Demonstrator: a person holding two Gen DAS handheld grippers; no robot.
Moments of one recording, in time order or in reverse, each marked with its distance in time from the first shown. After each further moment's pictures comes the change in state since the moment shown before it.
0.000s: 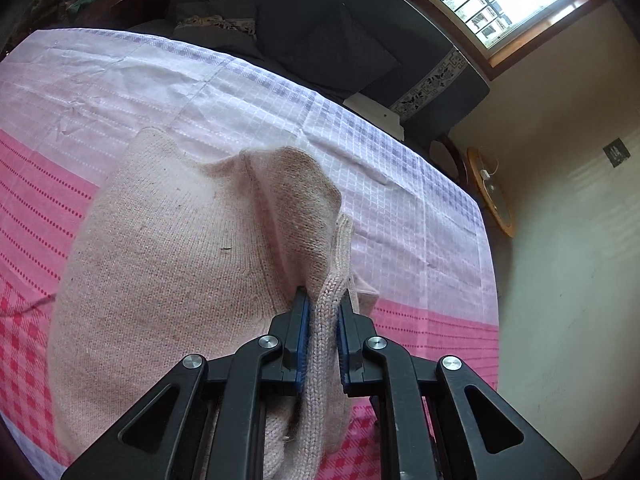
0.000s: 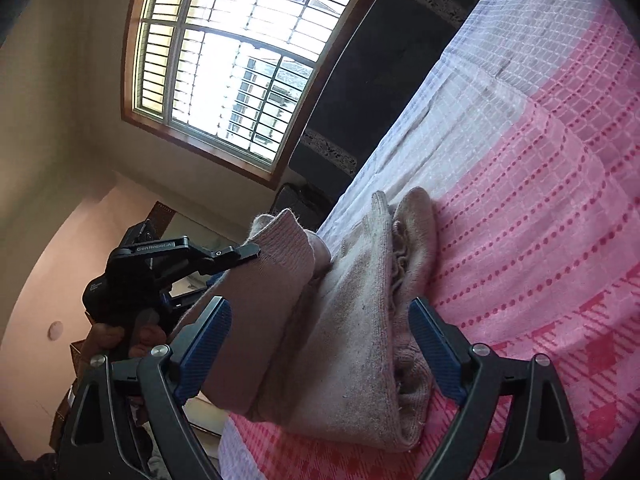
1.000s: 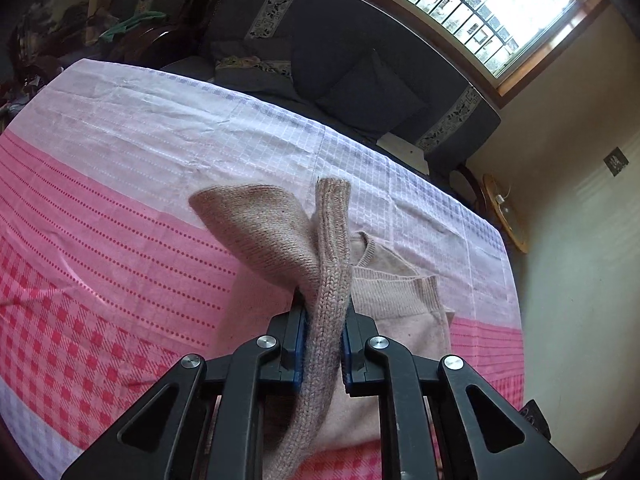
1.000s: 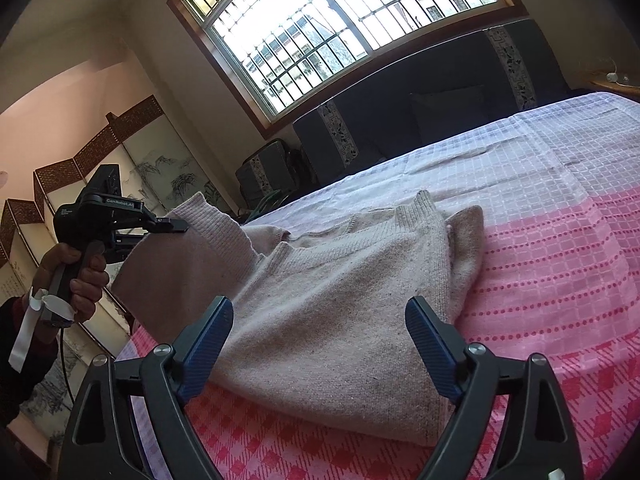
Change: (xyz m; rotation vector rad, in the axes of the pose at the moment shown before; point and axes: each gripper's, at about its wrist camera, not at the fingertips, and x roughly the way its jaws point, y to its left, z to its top) left arm -0.120 0.137 0.041 0.042 -0.094 0.045; right arm 0.036 0.078 -0.047 -0.509 0.111 -0.223
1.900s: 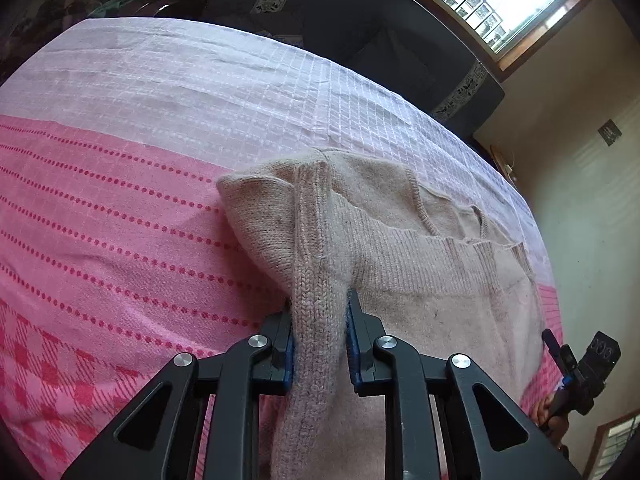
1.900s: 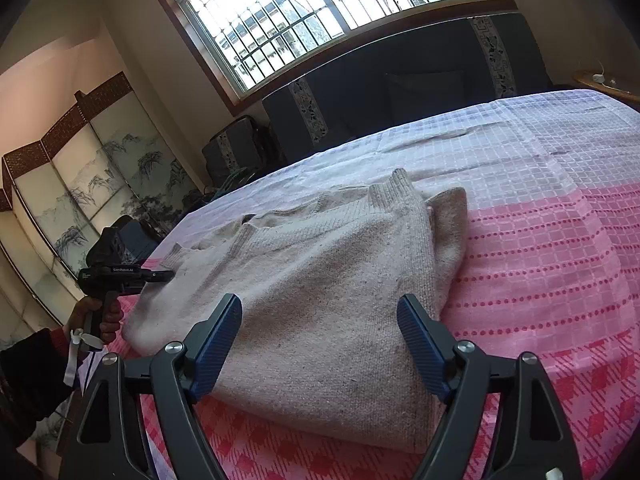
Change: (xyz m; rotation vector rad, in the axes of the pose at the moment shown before) left arm 0.051 0.186 0.007 0.087 0.066 -0.042; right arm 0.022 -0.002 0.001 -0.006 0.085 -0.137
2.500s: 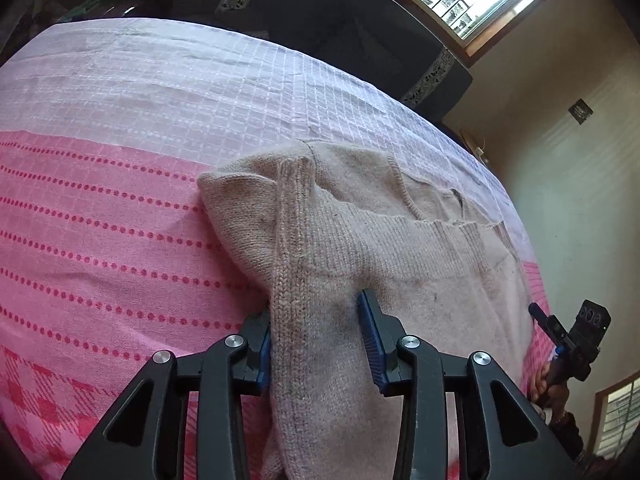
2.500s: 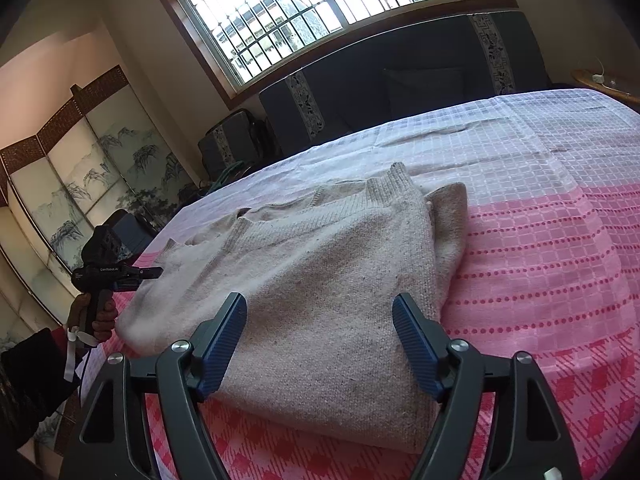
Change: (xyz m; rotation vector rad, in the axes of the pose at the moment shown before) left arm 0.006 0.019 -0.001 0.078 0.016 -0.096; right arm 0.004 0.004 0.002 -0.012 0.031 -0.024
